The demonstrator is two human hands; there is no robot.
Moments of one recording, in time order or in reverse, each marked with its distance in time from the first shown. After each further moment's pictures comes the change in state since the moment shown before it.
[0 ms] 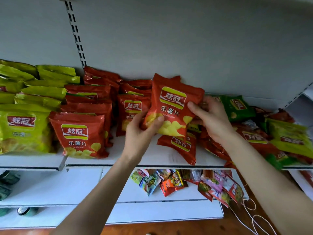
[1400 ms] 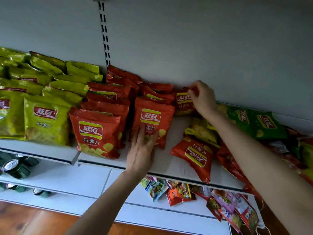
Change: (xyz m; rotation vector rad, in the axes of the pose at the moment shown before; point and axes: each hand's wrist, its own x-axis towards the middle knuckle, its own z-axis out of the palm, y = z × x) left_hand 0.026 -0.103 -0.044 1.275 0.093 0.408; right_hand 0.120 0.019 0.050 -0.797 0.033 -0.409
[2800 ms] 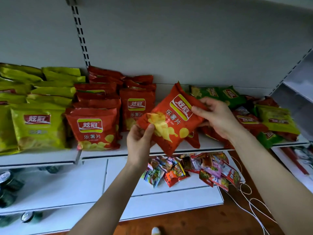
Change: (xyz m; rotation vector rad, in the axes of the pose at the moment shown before) left_hand -0.028 0.050 -0.093 -1.543 -0.047 -0.621; right_hand -0.154 -0.057 -0.086 0.802 -0.102 0.474
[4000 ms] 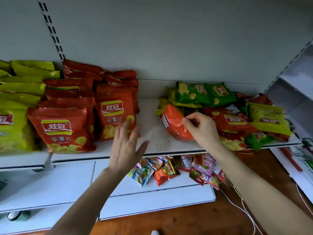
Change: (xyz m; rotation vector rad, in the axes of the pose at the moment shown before) left_hand 0.039 -0.062 -0.015 1.417 -0.143 0.937; right_hand 0.007 0.062 -0.033 -0.613 0.218 -0.186
